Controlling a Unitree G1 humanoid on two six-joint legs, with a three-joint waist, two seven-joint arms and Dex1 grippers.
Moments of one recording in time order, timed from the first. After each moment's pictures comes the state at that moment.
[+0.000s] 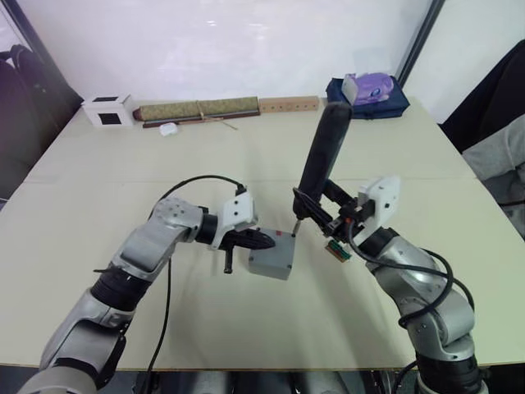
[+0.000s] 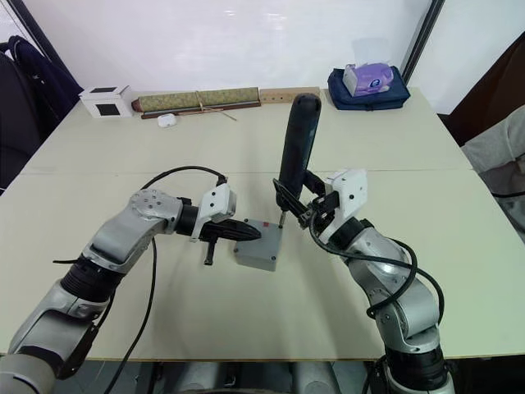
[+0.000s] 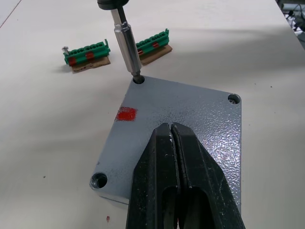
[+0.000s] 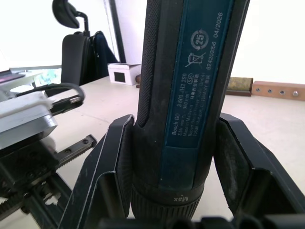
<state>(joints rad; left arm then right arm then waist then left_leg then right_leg) -0.61 0.56 -0.36 -0.08 -0.25 0.49 -1.18 -0.15 -0.33 0.01 -0.60 0.48 0.48 0.37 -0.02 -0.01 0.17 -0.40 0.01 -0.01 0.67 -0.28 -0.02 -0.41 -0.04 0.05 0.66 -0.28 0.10</state>
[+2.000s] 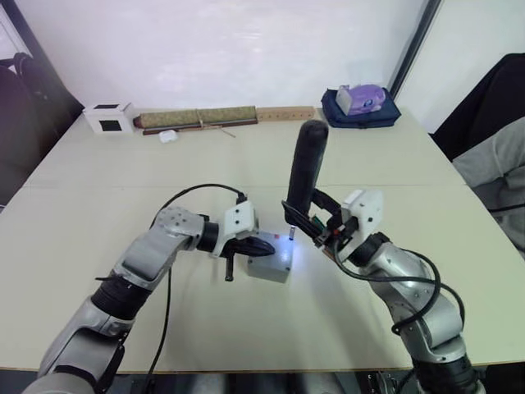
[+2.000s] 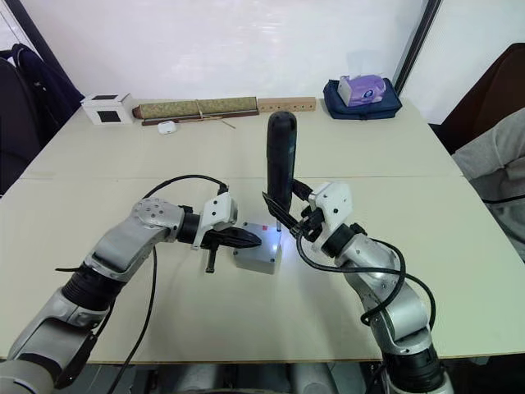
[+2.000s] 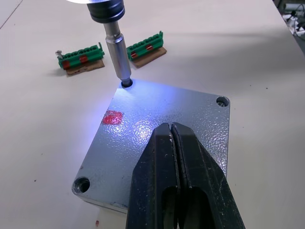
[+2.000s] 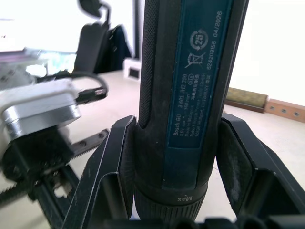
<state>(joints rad) -0.56 0.55 -0.36 -0.11 -0.24 0.49 -1.15 -0.19 -0.40 0.07 -0.57 0.42 0.45 0.46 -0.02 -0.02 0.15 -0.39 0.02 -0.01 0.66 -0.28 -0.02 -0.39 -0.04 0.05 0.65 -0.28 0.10</state>
